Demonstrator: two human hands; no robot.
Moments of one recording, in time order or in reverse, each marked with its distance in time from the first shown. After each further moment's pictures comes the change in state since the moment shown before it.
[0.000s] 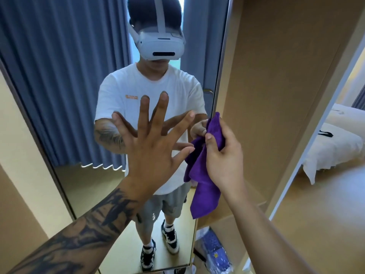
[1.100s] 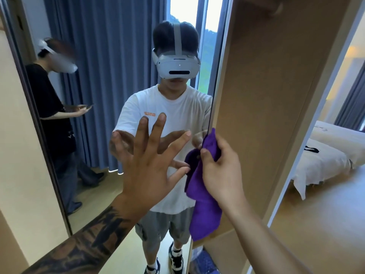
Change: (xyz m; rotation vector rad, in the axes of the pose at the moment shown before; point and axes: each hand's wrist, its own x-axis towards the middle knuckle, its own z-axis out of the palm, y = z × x) left_hand 0.001 -0.007 -0.010 -0.068 -0.004 0.012; right_hand -0.003 -0.048 -0.008 -0.086 -0.028 0.026
